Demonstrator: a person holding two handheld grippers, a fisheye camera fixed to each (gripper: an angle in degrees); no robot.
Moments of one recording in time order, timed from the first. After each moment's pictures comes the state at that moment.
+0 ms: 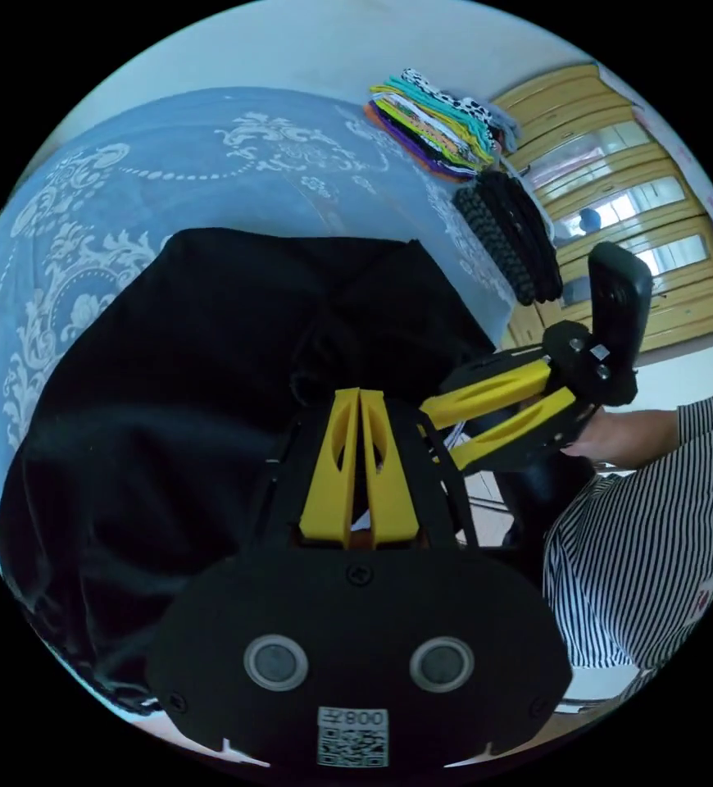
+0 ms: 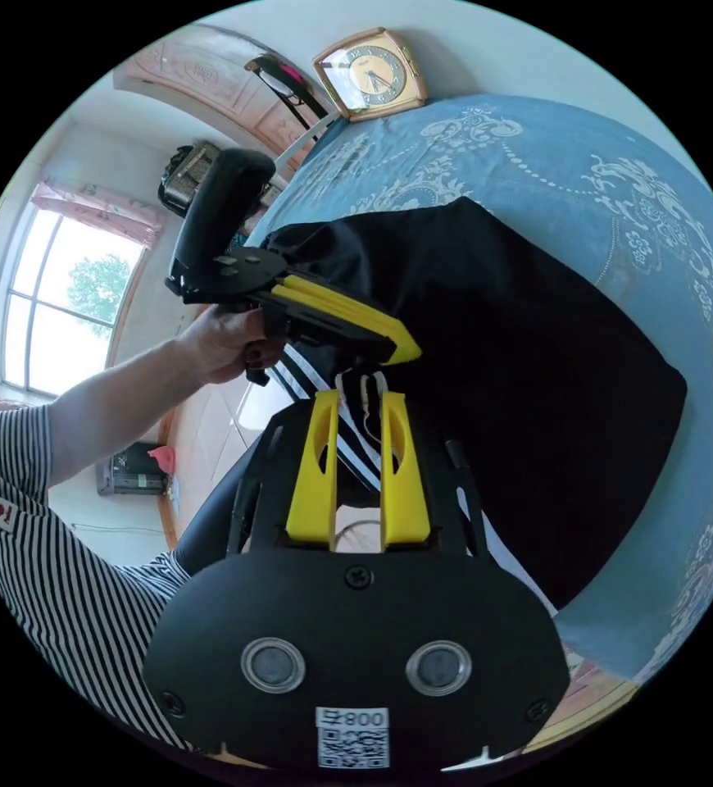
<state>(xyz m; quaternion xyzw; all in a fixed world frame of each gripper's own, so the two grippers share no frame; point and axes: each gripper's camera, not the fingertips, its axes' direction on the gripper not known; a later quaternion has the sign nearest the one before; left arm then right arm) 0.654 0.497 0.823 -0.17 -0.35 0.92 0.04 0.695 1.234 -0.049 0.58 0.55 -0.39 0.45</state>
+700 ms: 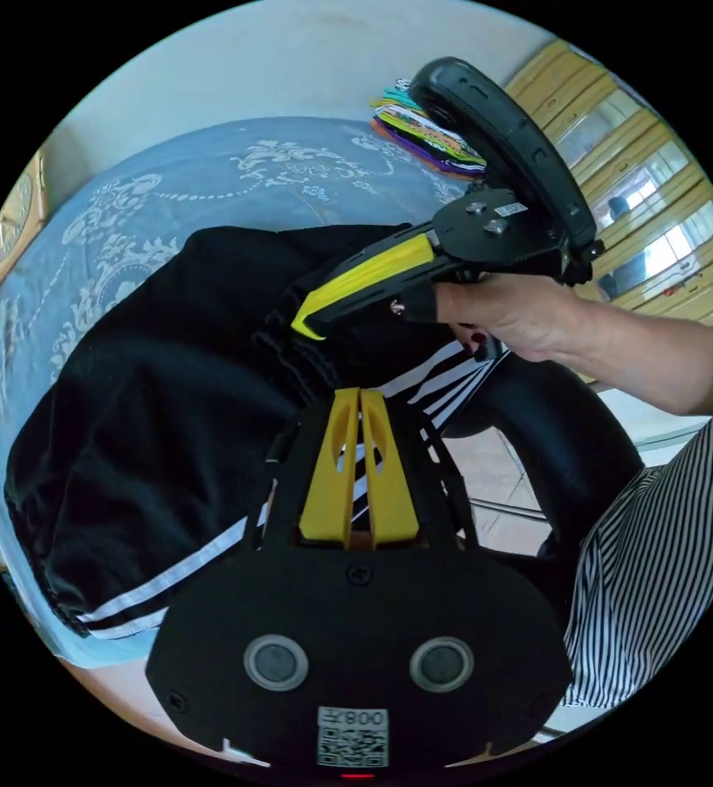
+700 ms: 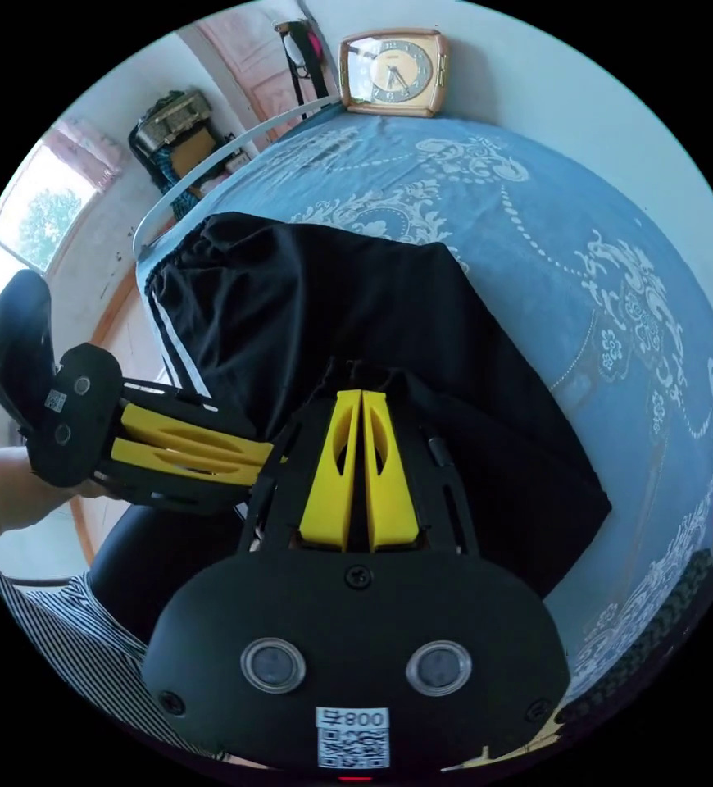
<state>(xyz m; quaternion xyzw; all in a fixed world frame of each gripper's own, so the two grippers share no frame) 0.568 0.441 0.750 -0.06 -0.32 0.95 0.00 0.599 1.192 -0.045 0.59 0.66 -0.31 0.34</state>
